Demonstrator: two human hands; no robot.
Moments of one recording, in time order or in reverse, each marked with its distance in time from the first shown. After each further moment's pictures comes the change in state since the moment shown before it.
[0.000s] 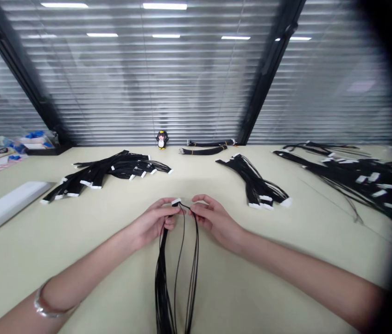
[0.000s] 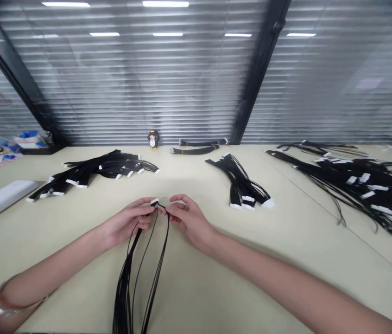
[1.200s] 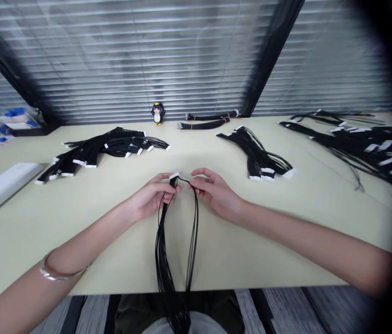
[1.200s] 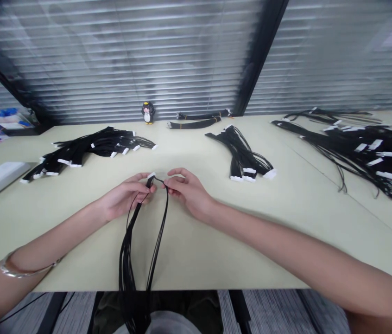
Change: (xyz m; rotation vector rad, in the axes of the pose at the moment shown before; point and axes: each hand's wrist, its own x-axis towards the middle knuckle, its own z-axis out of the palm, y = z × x) left_hand 0.002 0.002 -0.004 0.092 -0.053 -0.007; right_hand 0.002 0.001 -0.004 -0.058 -0.009 -0.027
